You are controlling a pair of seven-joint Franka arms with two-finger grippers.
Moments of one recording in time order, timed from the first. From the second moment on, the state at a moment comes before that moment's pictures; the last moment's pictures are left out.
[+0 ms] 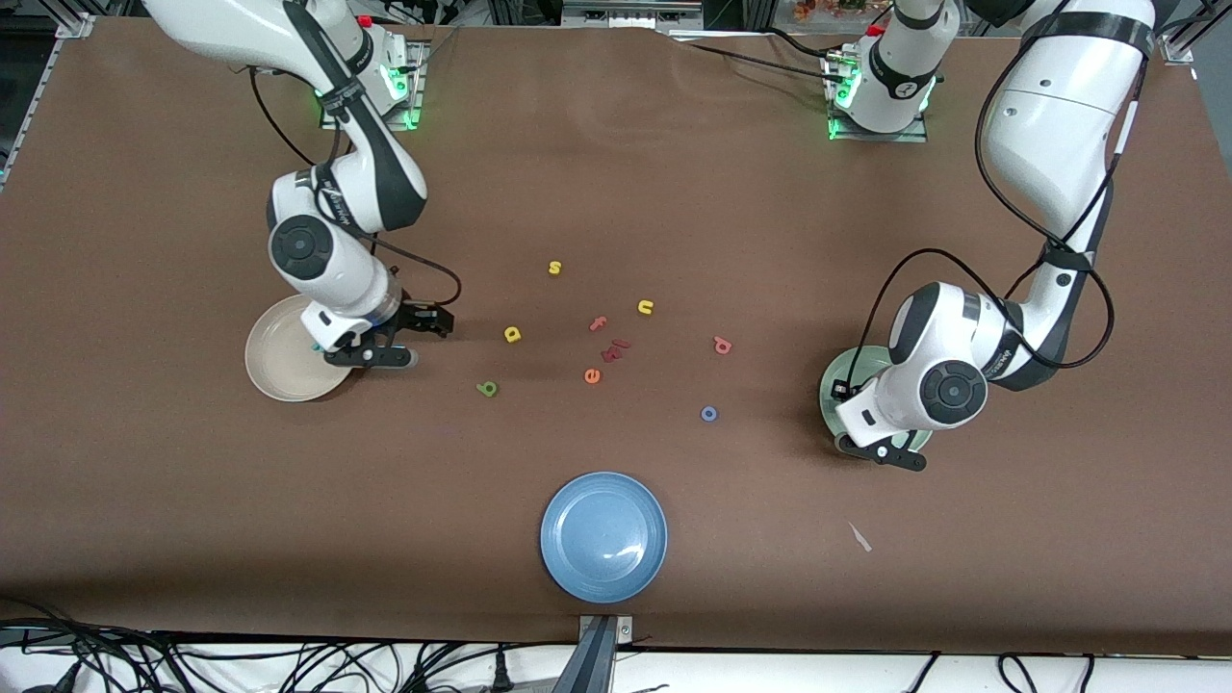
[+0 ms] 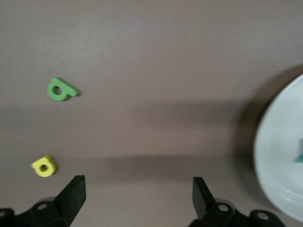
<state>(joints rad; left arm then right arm) 0.00 0.73 -0.23 -1.56 0.21 2.05 -0.06 0.25 0.37 0.12 -2.06 0.00 2.38 0.40</state>
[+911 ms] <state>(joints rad) -0.18 0.73 -0.32 -1.51 0.21 2.12 -0.07 0.41 0.54 0.12 -1.89 0.00 2.39 0.63</state>
